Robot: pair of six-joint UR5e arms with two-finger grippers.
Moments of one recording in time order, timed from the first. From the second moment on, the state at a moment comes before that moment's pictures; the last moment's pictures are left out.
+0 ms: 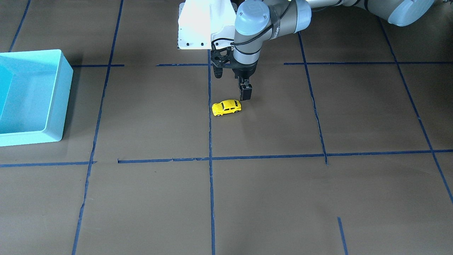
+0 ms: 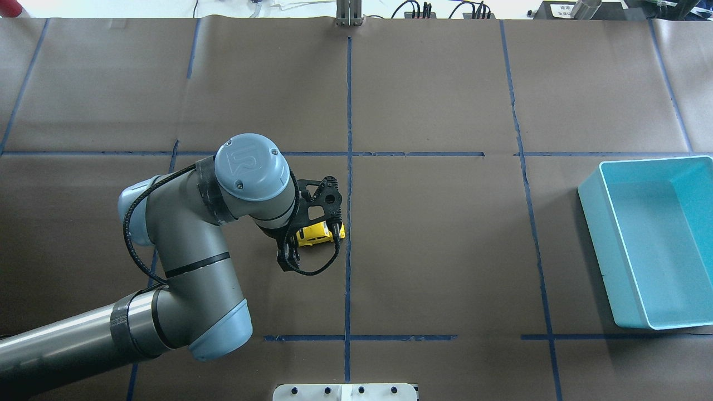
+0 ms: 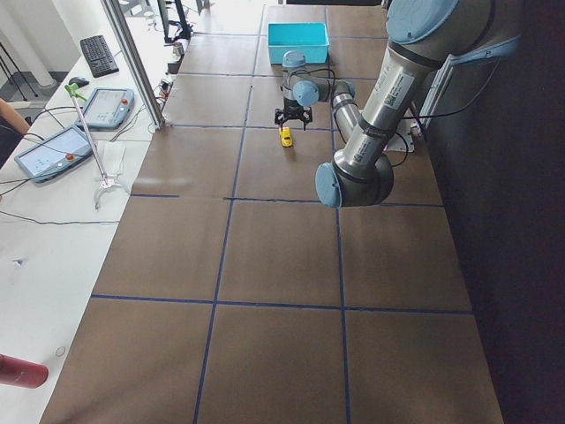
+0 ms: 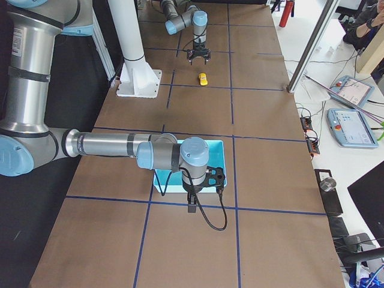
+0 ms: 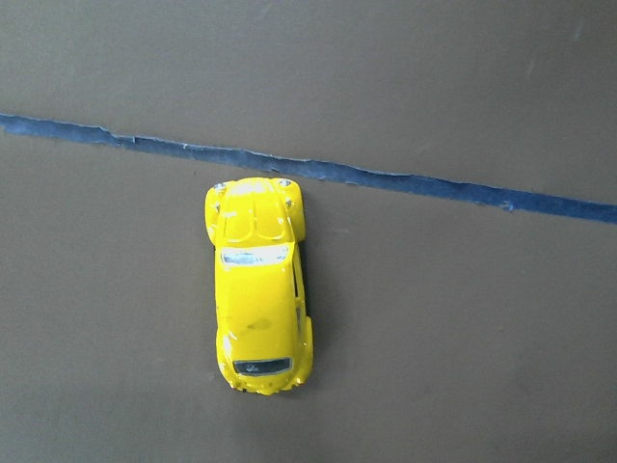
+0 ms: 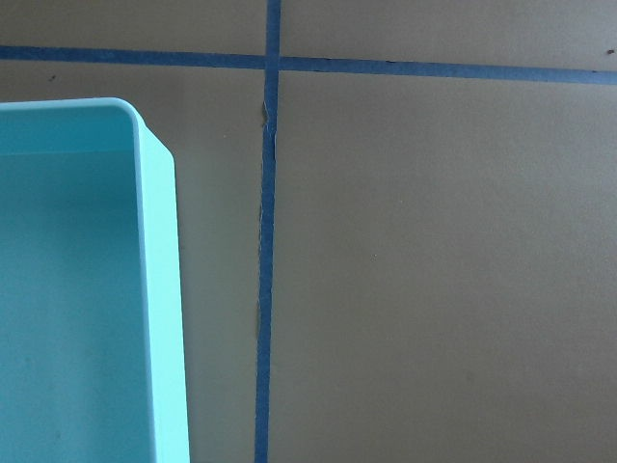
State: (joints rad) left arm -0.48 -2.24 -1.72 -1.53 -1.89 0.20; right arm 1.58 -1.79 1.81 -1.60 2.28 -0.03
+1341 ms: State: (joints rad) left arm -0.46 -2.29 -1.56 -1.69 -1.85 0.13; right arm 1.58 -1.79 1.80 -1.60 2.28 -0.03
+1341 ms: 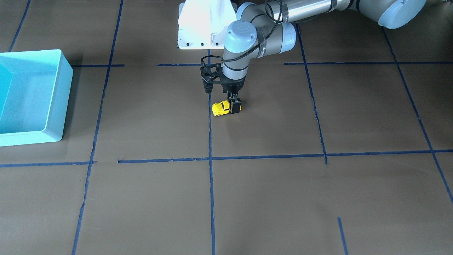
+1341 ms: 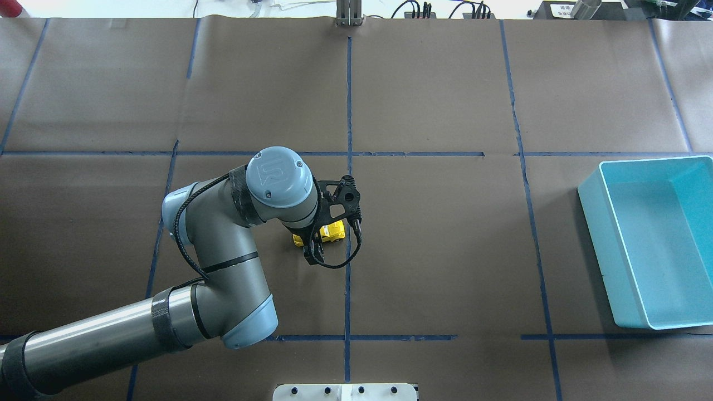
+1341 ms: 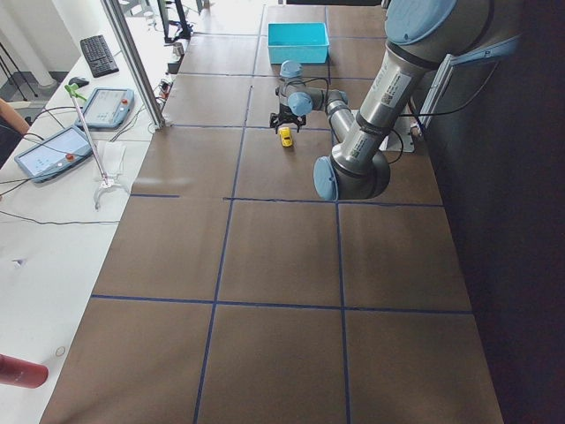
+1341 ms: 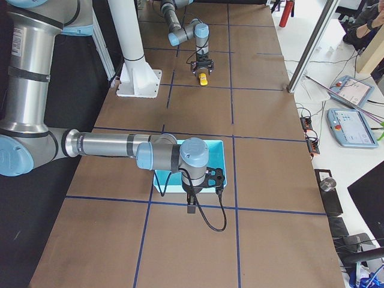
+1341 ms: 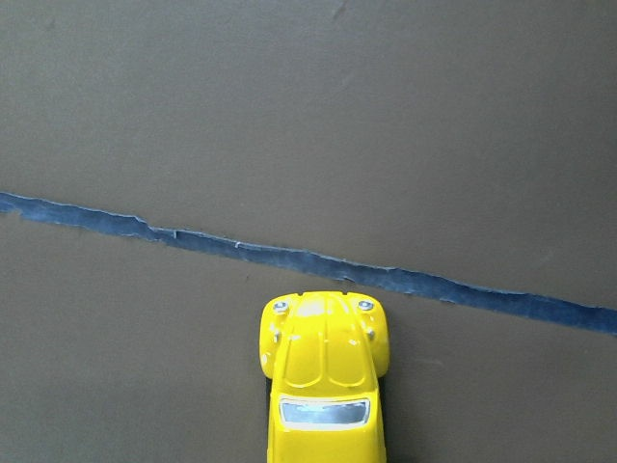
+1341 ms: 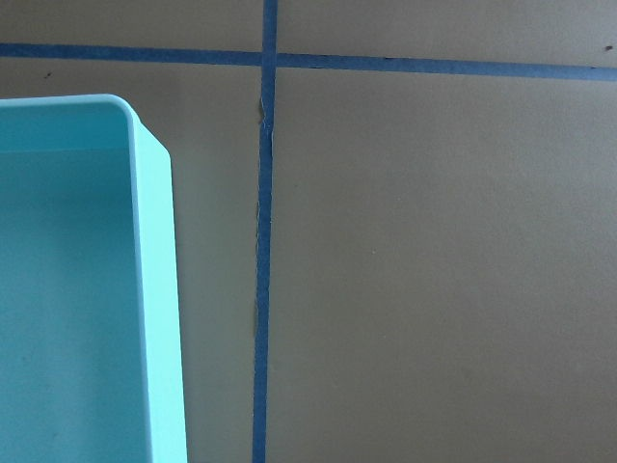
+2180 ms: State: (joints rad) left arm -0.46 -2.39 -1.47 -1.52 -1.86 0.14; right arm 1.58 -1.79 1.80 -1.60 2.28 -0.03
